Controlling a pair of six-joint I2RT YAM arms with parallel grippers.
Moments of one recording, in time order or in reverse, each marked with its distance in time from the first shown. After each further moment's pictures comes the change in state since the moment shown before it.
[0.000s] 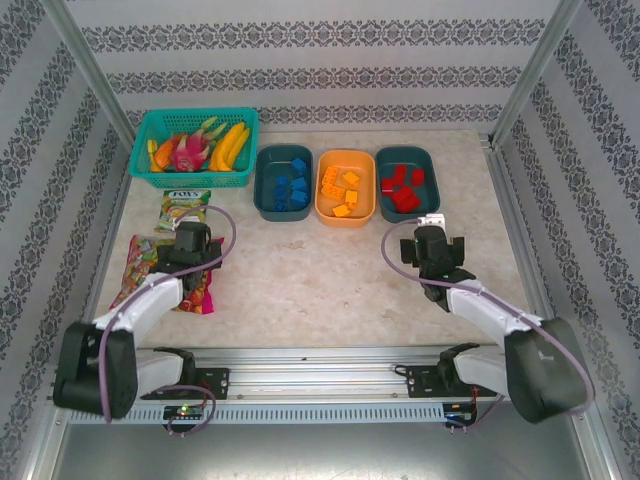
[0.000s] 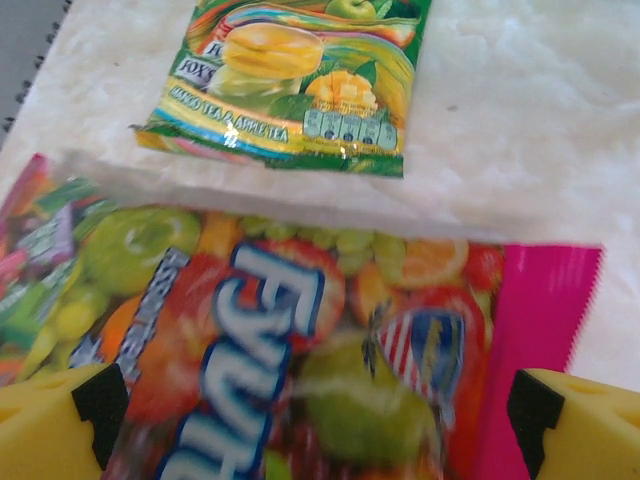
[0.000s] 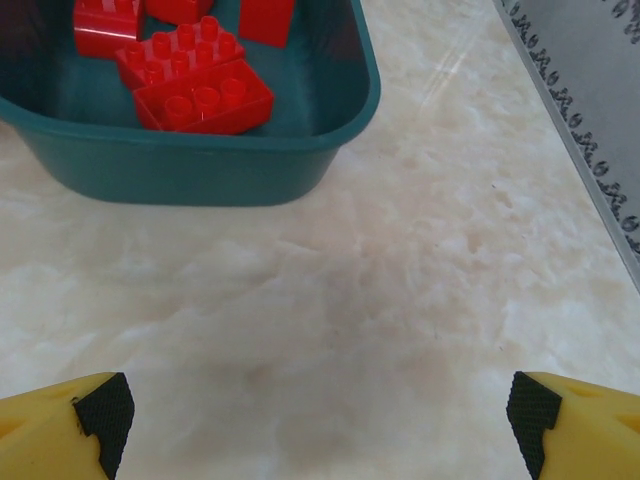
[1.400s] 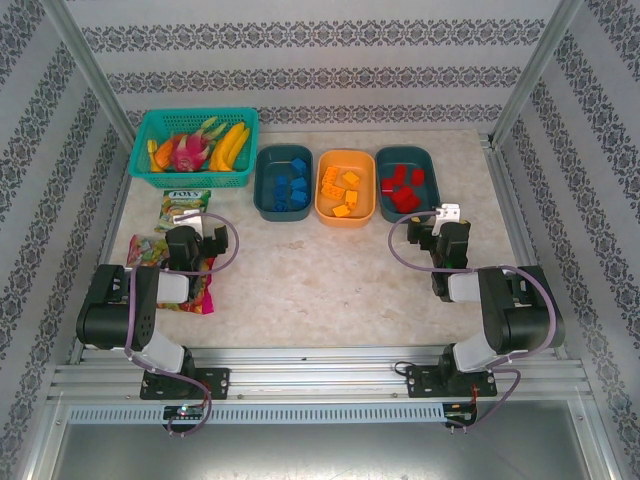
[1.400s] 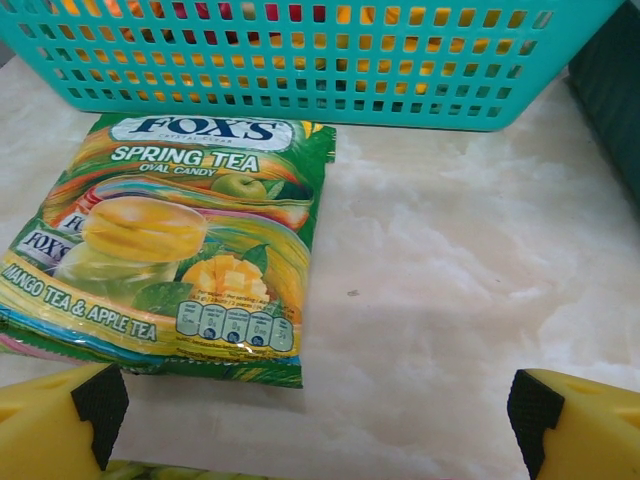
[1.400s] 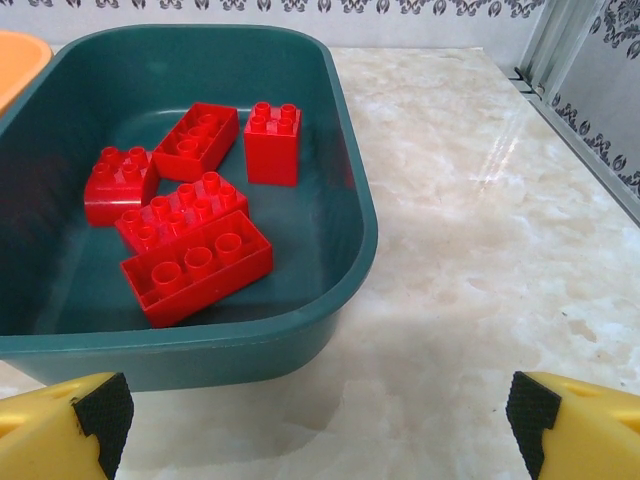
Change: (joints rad) left arm 0.109 0.315 -0.161 0.867 0.267 0.087; right arm -0.246 0.316 -0.077 0.702 -0.332 -0.045
